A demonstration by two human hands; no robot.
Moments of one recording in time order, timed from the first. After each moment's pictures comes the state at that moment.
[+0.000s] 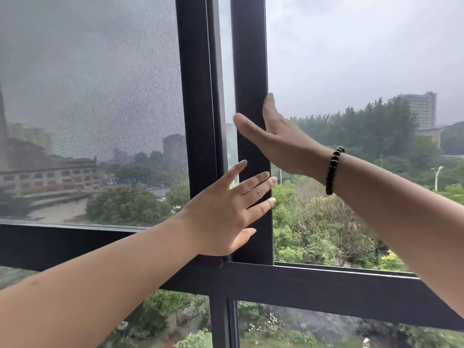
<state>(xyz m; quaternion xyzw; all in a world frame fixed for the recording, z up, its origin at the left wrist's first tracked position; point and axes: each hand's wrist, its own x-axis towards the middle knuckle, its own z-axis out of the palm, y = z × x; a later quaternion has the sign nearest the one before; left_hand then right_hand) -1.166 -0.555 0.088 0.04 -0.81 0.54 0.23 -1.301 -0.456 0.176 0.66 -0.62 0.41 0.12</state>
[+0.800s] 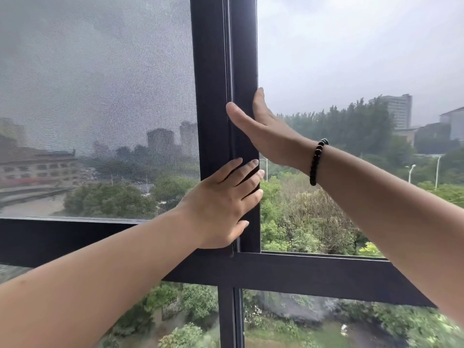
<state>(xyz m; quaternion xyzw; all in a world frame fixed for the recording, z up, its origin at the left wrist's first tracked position) -1.144 -0.561 0.084 0.09 -0.83 0.50 0.22 -1.270 -0.480 0.174 0.64 -0.63 0.43 0.08</state>
